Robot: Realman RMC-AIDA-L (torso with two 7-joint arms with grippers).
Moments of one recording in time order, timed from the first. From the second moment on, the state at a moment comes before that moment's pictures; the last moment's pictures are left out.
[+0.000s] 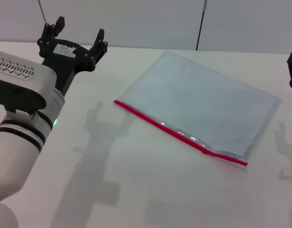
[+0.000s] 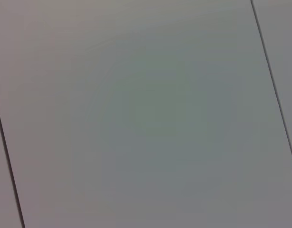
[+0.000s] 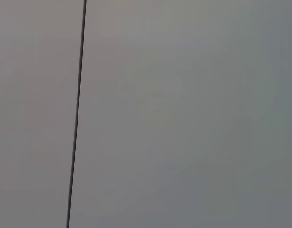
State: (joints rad) left arm -0.04 -2.03 2.15 1.31 2.21 -0.57 -2.38; right arm 0.06 2.03 -2.37 -1.19 -1.90 0.98 2.31
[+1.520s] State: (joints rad) left arm -0.03 -2.02 2.14 1.35 2.12 -0.55 -2.38; right arm 0.02 1.95 -1.98 -1.53 -1.85 -0.12 2.20
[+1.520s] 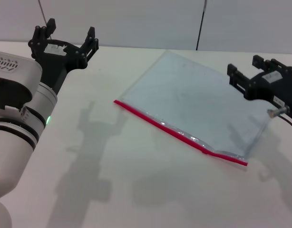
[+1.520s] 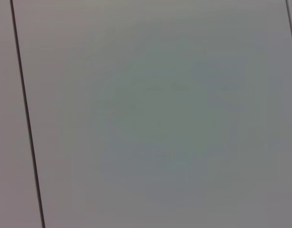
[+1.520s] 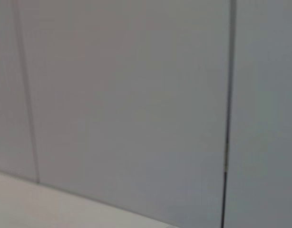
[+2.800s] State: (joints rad) left arm -0.02 -2.02 2.09 1.33 2.12 -0.52 -2.33; right arm -0.10 2.03 -1.93 -1.63 -2.39 -0.63 2.04
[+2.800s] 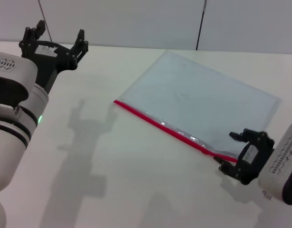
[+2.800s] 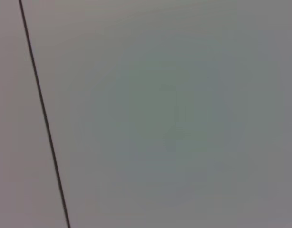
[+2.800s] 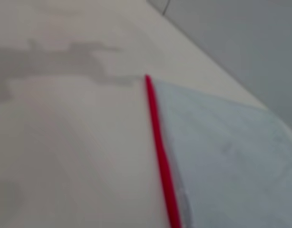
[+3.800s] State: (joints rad) left arm -0.02 -2.02 2.09 1.32 2.11 -0.53 -2.32; right arm -0.06 2.03 -1.98 -1.55 -2.69 -0.58 2.23
